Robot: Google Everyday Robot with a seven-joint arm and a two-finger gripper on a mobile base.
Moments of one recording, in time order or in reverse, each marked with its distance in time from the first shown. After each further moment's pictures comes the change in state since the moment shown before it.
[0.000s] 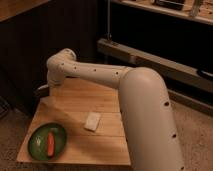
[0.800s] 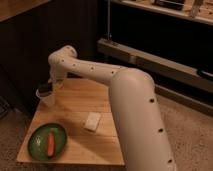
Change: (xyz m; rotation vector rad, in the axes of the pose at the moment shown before) arm 0.030 -0.035 0.023 0.017 0.060 0.063
